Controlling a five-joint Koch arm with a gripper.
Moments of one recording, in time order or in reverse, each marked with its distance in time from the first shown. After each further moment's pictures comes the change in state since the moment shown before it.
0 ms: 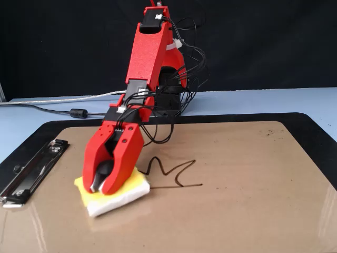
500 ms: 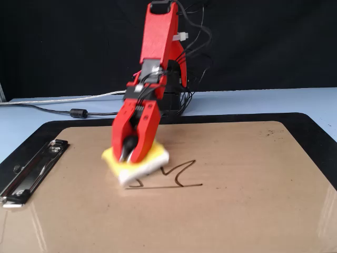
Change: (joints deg) arm -3.7 7.6 13.4 -2.2 0.3
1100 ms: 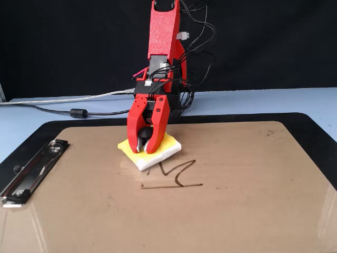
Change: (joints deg) arm -2.5 16.9 20.4 3.4 0.6
